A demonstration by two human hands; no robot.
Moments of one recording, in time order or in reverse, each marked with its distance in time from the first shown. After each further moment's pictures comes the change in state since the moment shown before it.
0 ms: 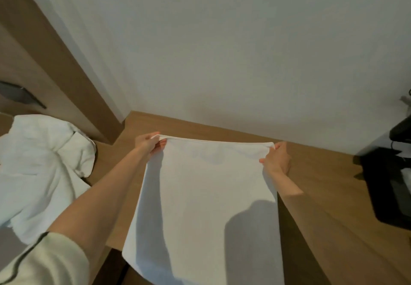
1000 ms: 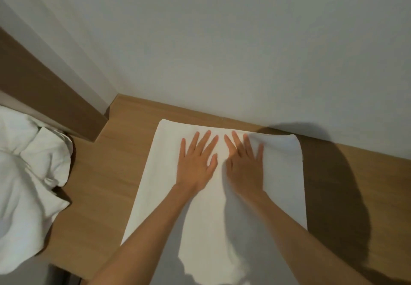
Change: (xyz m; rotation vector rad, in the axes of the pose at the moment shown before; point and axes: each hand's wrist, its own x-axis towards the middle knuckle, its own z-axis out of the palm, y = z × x) left_hand 0.038 -0.124 0.077 1.484 -0.233 0.833; right_hand 0.015 0.023 0.141 -0.764 -0.284 -0.799
